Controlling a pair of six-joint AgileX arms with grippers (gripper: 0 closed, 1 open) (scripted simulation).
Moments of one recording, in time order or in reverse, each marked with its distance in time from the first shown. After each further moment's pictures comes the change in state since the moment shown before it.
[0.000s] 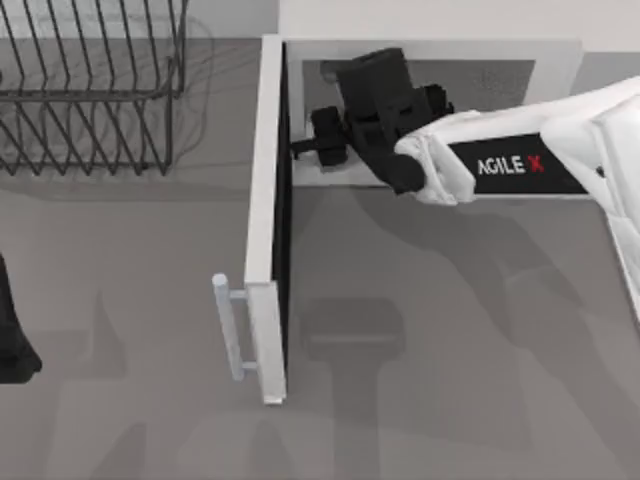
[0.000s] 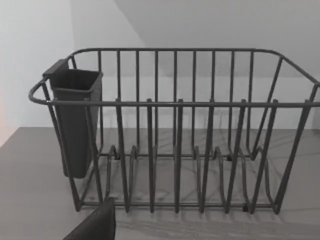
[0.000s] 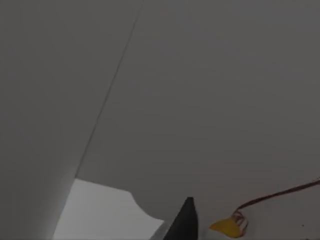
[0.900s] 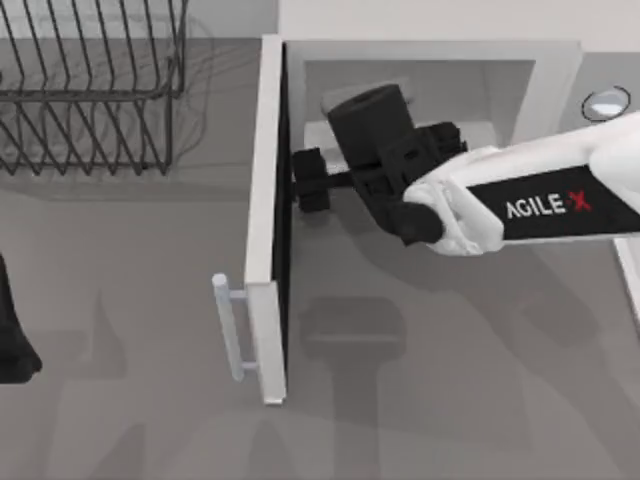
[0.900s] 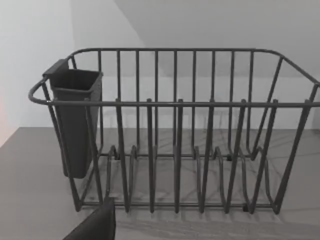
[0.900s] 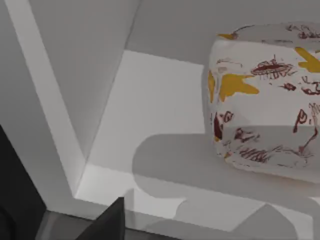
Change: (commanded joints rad) left arm 0.000 0.000 0.000 0.000 0.000 0.000; right arm 0.126 -0.264 -0.308 0.022 0.086 0.094
